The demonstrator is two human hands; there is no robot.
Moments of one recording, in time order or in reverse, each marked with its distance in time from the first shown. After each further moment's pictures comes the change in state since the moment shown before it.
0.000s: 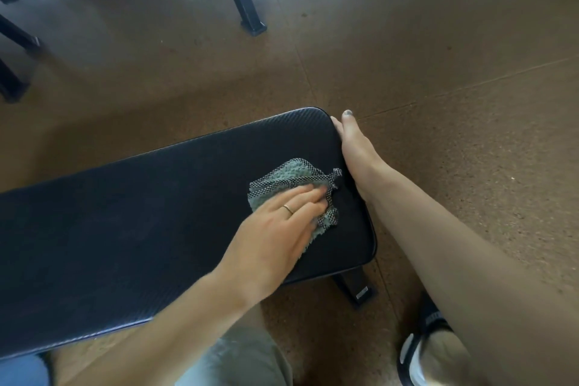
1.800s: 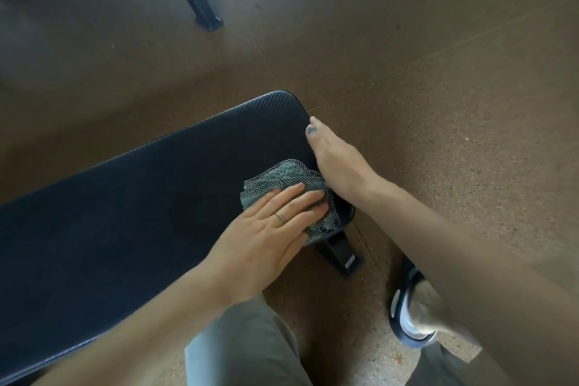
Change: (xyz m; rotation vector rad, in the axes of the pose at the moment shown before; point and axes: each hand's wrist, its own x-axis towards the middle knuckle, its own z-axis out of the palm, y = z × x) left_hand -0.023 0.002 -0.006 0.119 -0.322 0.195; right_hand -0.080 0.017 -0.008 -0.432 0.047 -0.225
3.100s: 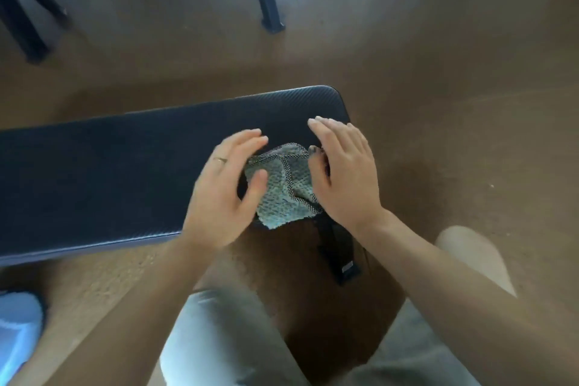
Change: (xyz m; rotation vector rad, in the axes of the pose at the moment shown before) left_hand -0.055 0.009 -0.007 -0.272 0.785 -0.479; right_hand -0.044 0.008 0.038 -0.532 0.376 -0.822
